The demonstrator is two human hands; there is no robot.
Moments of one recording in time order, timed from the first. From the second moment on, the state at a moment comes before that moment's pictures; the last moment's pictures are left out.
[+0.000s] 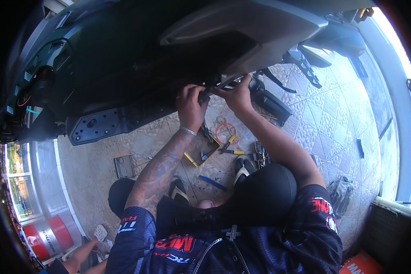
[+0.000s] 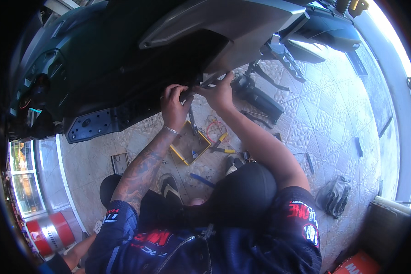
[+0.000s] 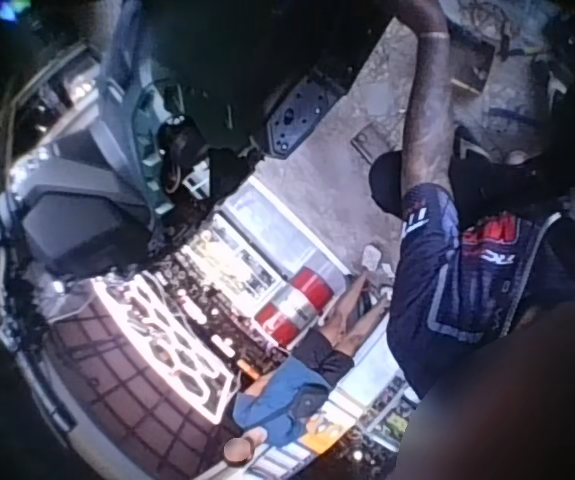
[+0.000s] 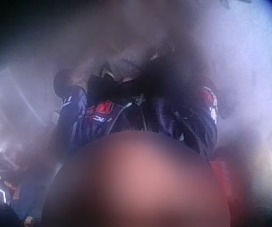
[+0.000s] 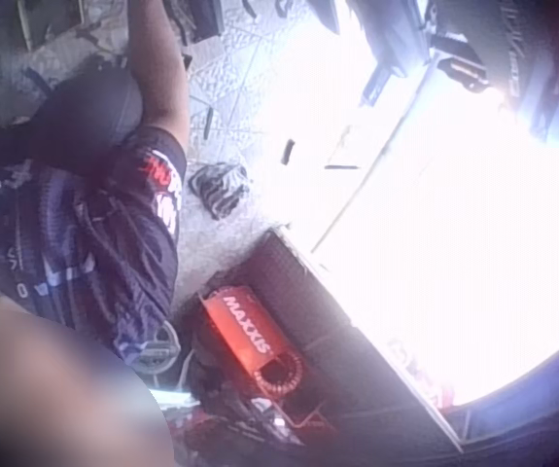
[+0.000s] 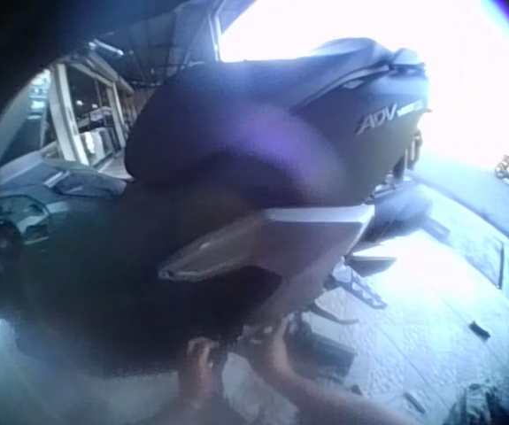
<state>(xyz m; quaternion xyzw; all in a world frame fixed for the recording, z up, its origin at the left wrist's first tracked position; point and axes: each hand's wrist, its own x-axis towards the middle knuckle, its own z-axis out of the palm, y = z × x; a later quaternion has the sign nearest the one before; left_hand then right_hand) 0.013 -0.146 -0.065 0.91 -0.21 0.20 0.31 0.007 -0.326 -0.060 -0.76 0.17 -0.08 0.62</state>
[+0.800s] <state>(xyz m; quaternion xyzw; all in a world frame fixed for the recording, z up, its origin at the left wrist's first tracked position) 0.013 -0.148 -0.065 0.90 -0.21 0.19 0.33 -0.006 -0.312 -0.076 -0.64 0.14 -0.12 0.74</state>
